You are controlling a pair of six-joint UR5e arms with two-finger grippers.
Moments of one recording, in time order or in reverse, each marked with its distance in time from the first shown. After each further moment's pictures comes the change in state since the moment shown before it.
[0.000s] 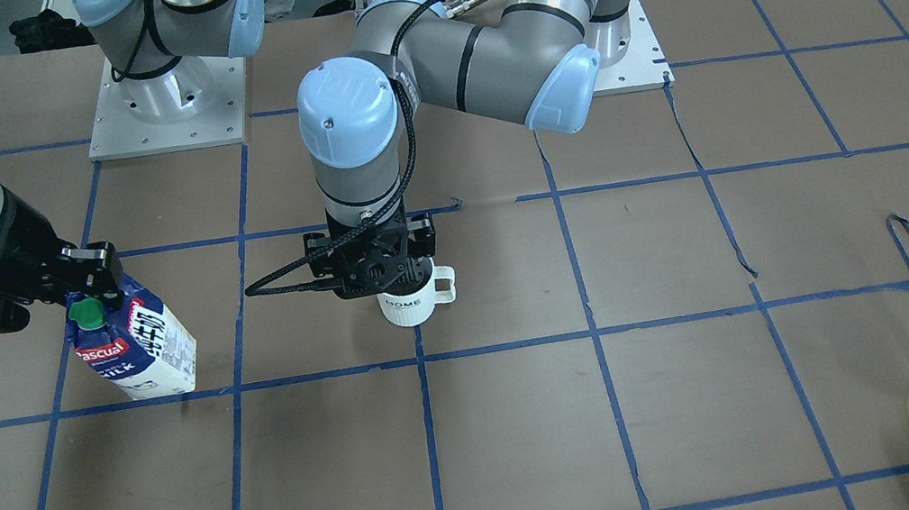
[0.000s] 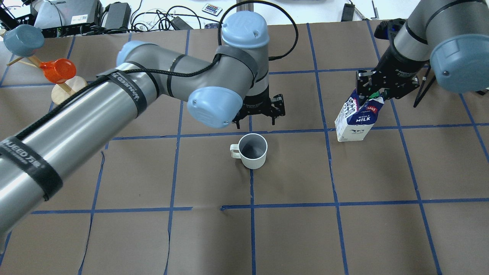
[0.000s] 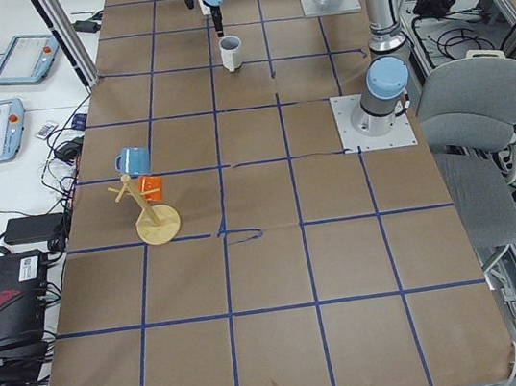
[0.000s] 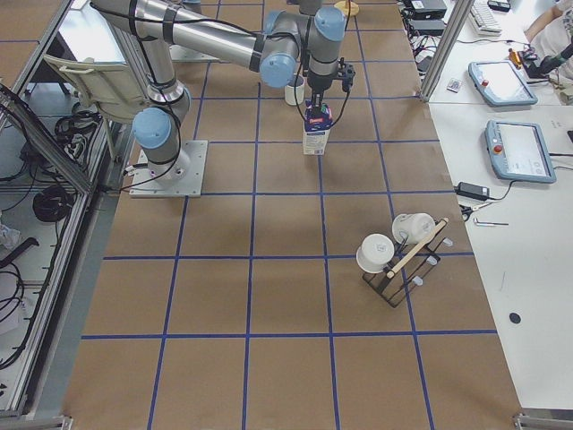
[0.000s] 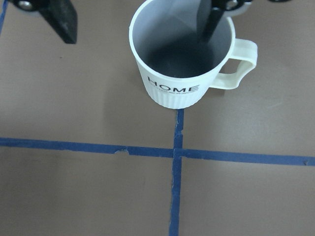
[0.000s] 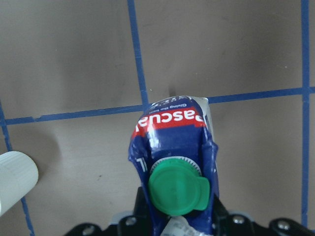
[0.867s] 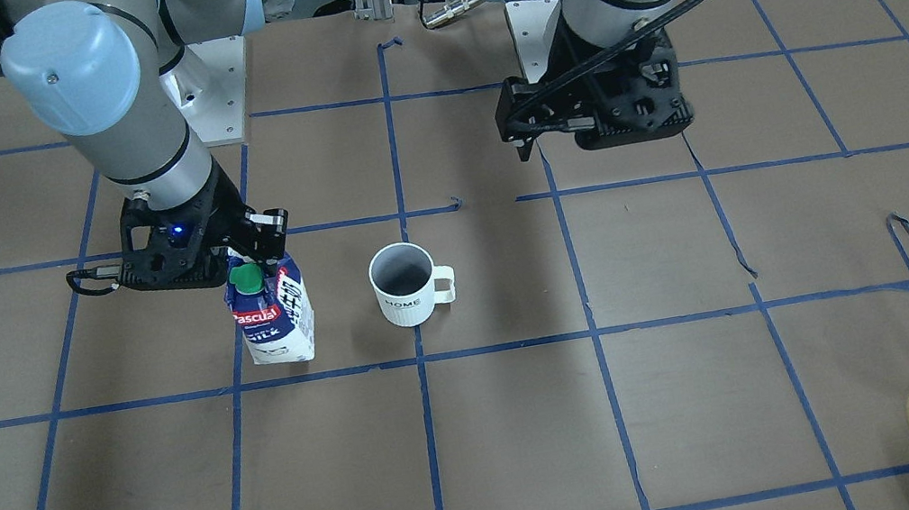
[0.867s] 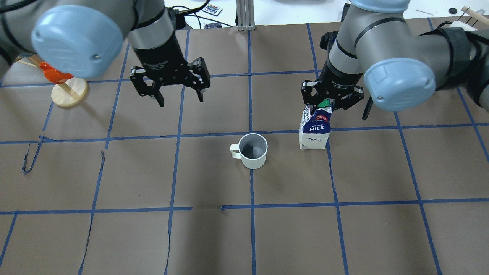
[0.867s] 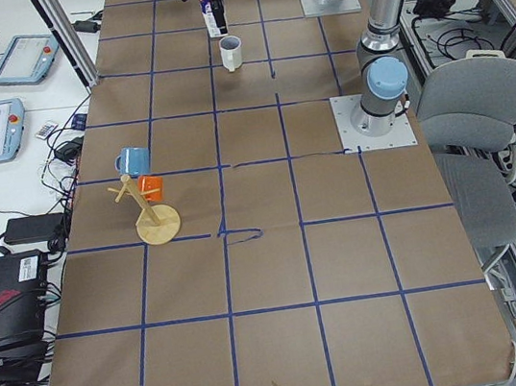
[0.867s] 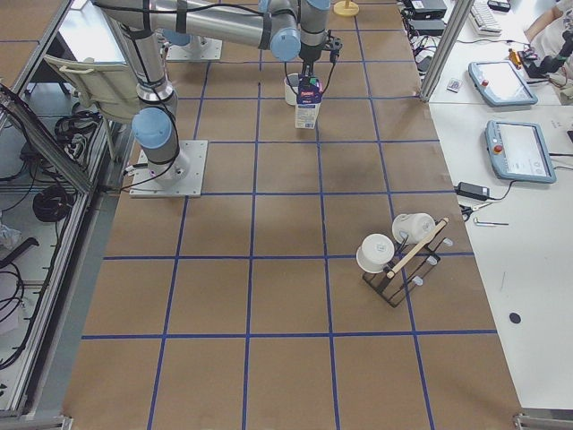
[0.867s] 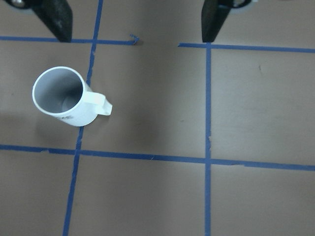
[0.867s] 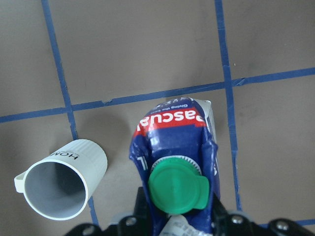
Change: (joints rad) left arm 0.331 0.321 -0.014 -0.394 -0.001 0.331; right arm 0.263 0.030 0.007 -0.067 0.009 0.294
